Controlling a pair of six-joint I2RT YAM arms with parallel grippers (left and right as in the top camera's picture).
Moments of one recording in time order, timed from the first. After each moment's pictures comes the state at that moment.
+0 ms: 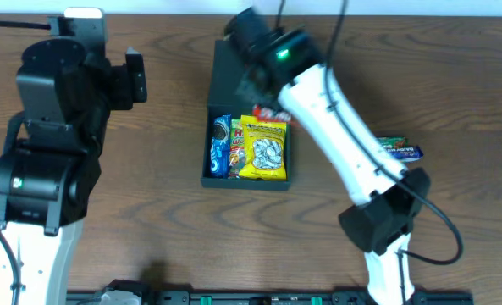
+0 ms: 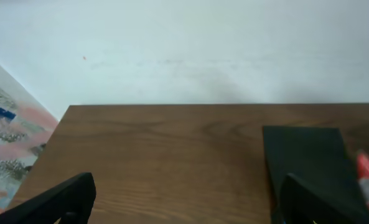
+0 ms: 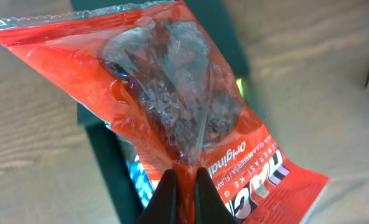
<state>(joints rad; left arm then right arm) -0.16 1.20 1.59 -0.82 -0.27 0.01 0.66 2.13 2.27 -1.42 0.23 1.05</state>
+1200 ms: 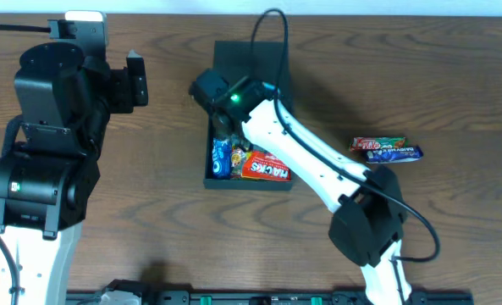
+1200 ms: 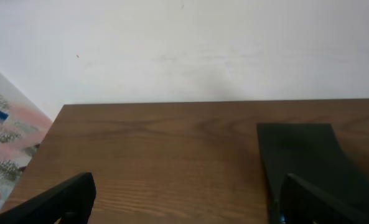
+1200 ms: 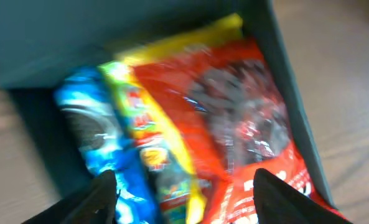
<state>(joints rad) -0.16 1.20 1.59 -0.84 -0.24 0.01 0.78 2.12 2.00 -1.30 0.31 1.14</state>
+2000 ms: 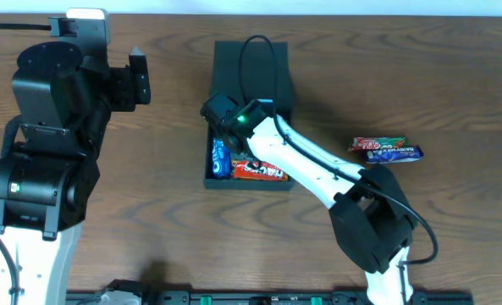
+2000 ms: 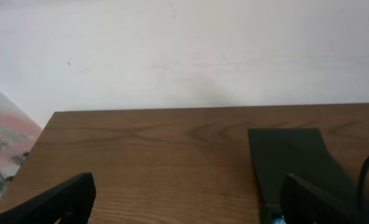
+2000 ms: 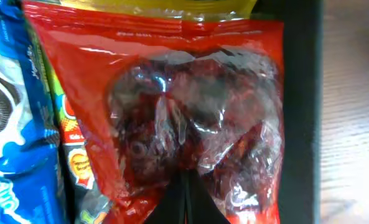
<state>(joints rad) -0.16 1.19 1.59 -0.81 -0.20 0.01 0.78 2.07 1.64 -1.06 0.34 0.88</state>
